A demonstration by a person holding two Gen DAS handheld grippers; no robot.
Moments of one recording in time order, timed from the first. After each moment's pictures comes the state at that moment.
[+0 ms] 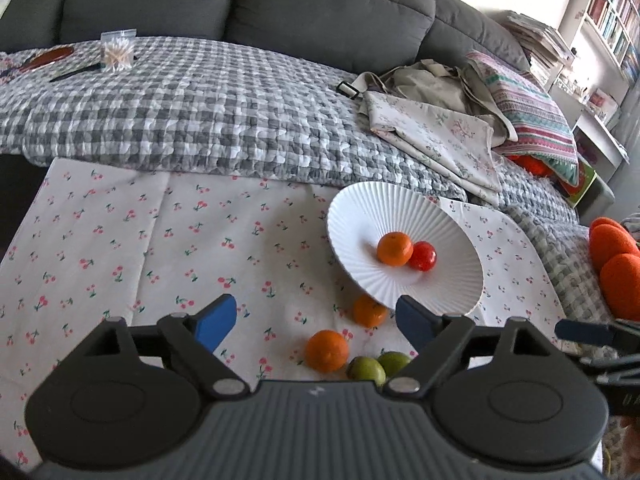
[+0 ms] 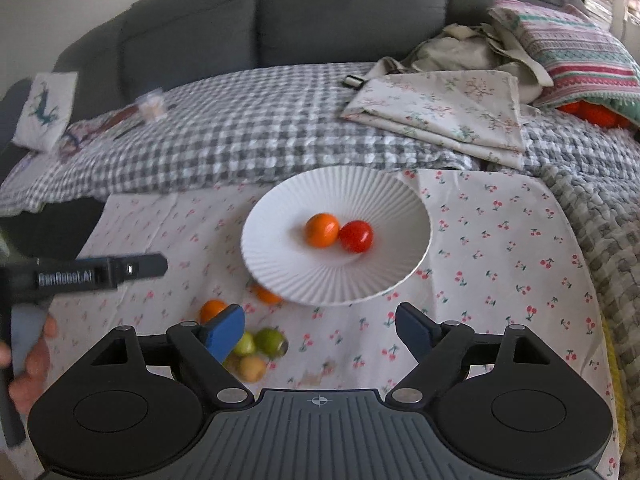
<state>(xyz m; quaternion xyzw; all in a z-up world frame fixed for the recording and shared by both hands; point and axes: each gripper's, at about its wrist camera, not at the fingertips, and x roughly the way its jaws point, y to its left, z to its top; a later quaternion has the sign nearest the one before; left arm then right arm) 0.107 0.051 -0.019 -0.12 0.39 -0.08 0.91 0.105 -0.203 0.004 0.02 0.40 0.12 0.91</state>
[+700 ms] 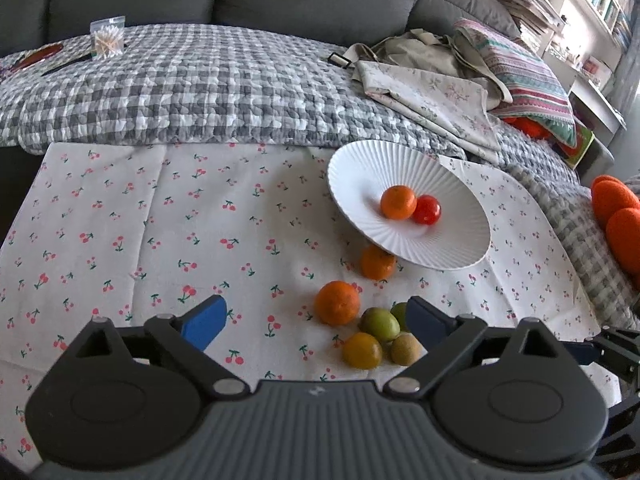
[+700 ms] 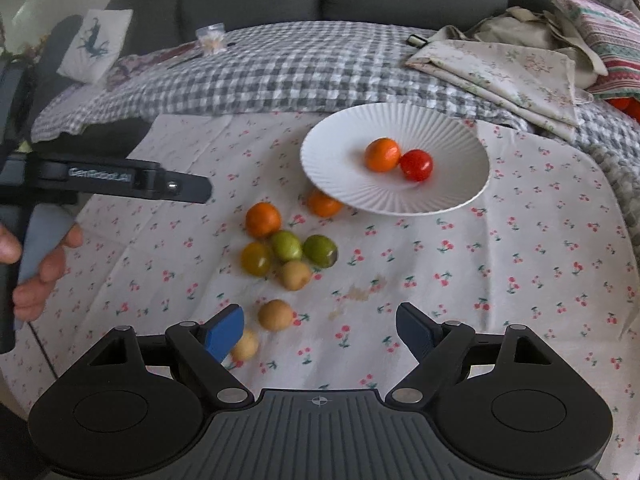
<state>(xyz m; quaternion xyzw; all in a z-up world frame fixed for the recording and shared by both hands) 0.091 0.043 -0.043 -0.08 0.40 -0.09 0.91 0.059 -0.178 -0.039 -0.03 0.43 0.19 0.88</state>
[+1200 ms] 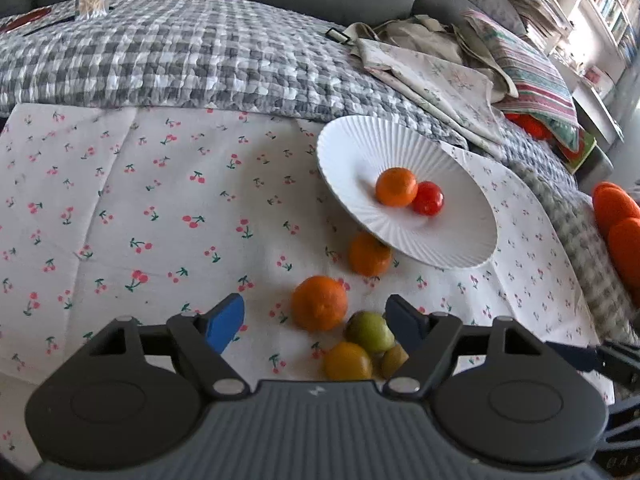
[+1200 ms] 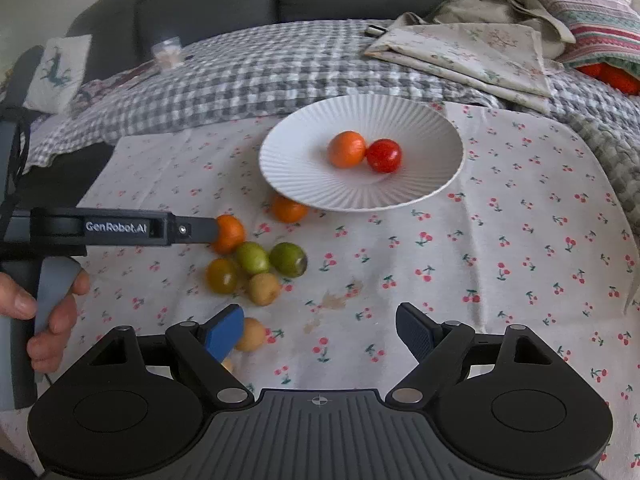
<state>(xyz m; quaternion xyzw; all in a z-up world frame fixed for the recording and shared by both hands) 0.122 0.031 -0.083 -0.12 0.43 -0.10 0.89 0.080 -0.190 -0.057 0.01 0.43 0.13 0.89</state>
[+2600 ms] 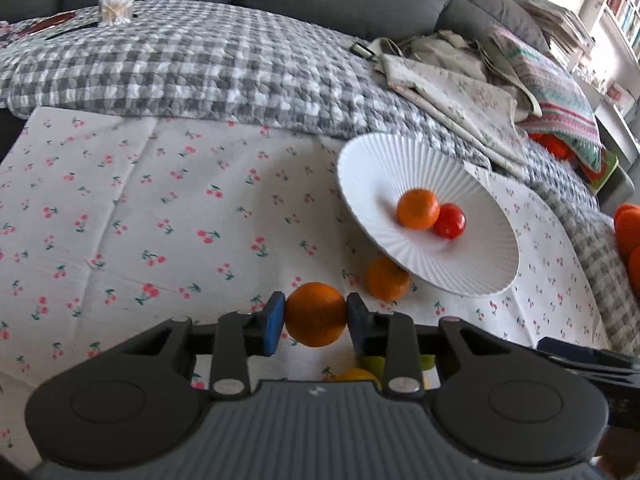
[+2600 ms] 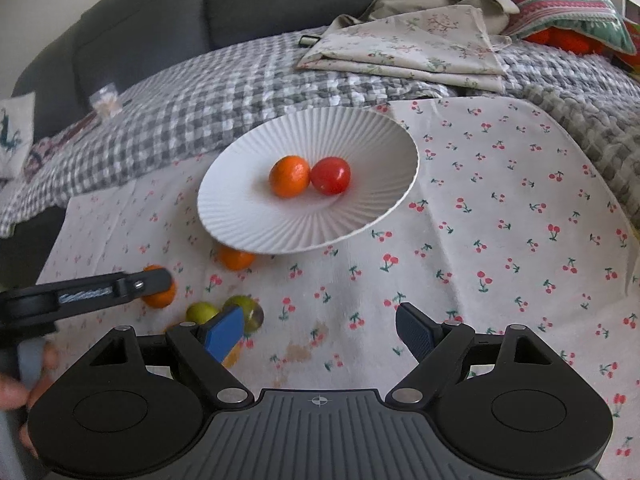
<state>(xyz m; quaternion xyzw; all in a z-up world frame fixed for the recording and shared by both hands) 0.131 0.034 -0.080 -0.13 0.41 -0.06 0.90 0.115 -0.203 -0.071 0.08 0.42 0.06 0.90</state>
